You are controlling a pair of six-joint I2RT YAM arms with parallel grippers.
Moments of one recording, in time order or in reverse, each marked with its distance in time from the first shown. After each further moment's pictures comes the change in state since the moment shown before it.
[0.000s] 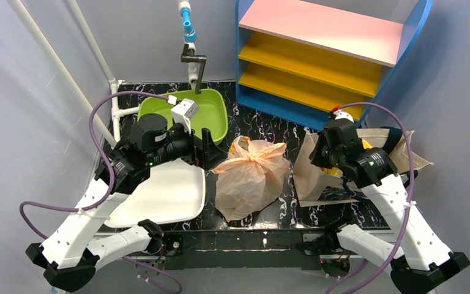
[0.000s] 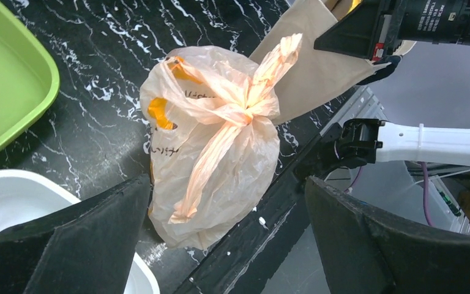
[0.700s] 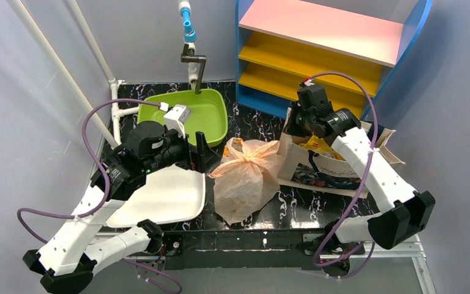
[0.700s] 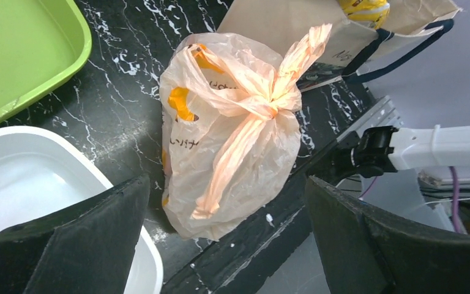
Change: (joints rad) left arm 0.000 -0.068 -0.049 -0.060 -0.112 -0.089; right arm -0.005 0.403 0.230 0.188 -0.110 -0.023
